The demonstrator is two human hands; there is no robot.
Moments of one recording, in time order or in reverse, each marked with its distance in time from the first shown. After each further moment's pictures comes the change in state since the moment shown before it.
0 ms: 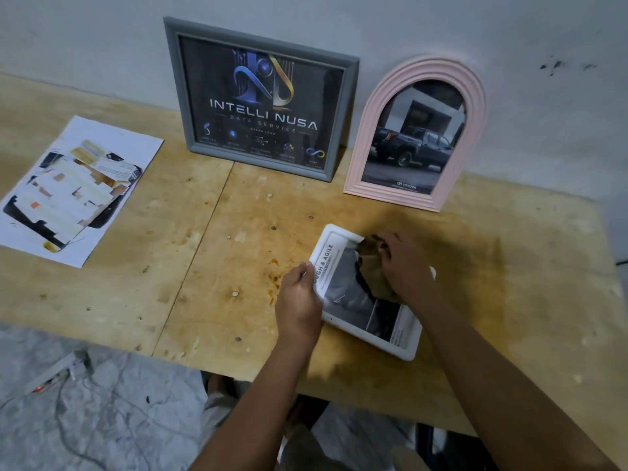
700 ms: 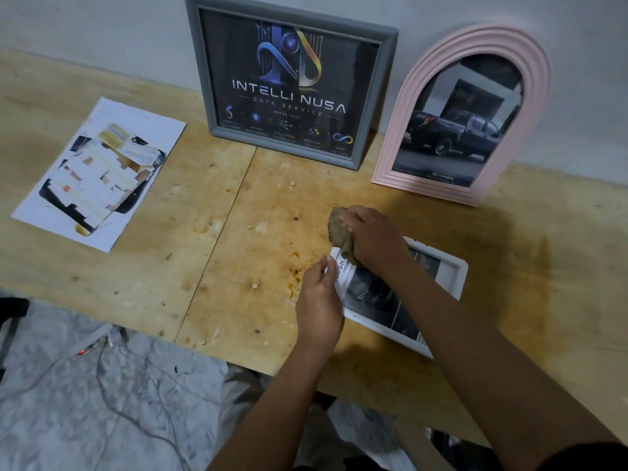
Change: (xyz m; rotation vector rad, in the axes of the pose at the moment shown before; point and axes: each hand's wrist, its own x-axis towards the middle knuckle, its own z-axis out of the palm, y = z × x) left_hand -0.010 0.002 -0.004 0.246 -0.013 0.200; right_hand 0.044 -0.064 0.033 -0.135 -0.149 -0.414
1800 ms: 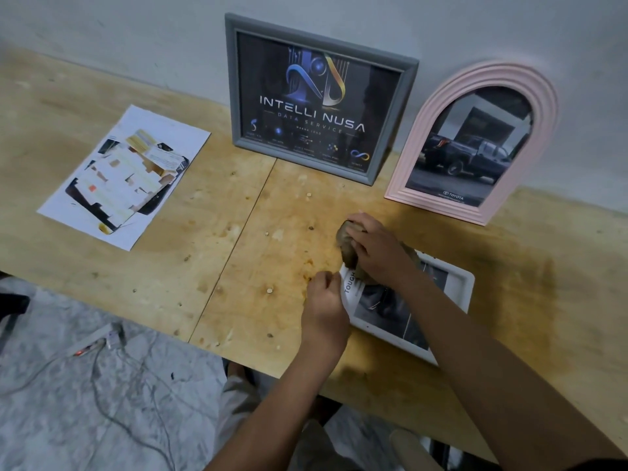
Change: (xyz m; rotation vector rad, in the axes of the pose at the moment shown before) left_hand -0.001 0.006 -0.029 0.096 -0.131 -0.008; right_hand 0.003 -0.013 -0.006 0.253 -0.013 -0.027
